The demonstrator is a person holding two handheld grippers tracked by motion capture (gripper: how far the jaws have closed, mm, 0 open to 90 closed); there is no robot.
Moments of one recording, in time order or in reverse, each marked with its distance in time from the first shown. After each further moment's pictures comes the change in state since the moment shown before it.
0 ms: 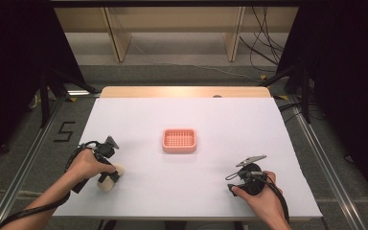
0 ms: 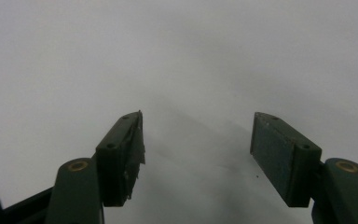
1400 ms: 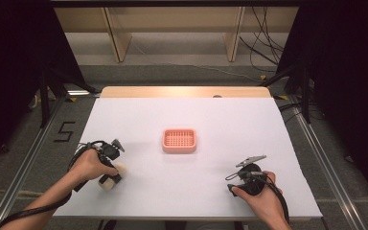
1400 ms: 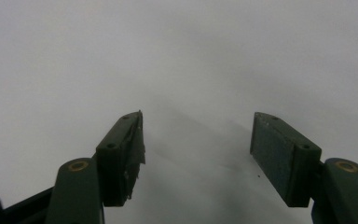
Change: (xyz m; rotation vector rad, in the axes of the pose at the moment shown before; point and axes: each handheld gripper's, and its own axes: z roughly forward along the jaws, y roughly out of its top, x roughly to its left) left arm -0.017 0.002 -0.005 -0.012 0.030 0.167; right arm 0.000 0.000 0.000 -0.004 0.002 -0.001
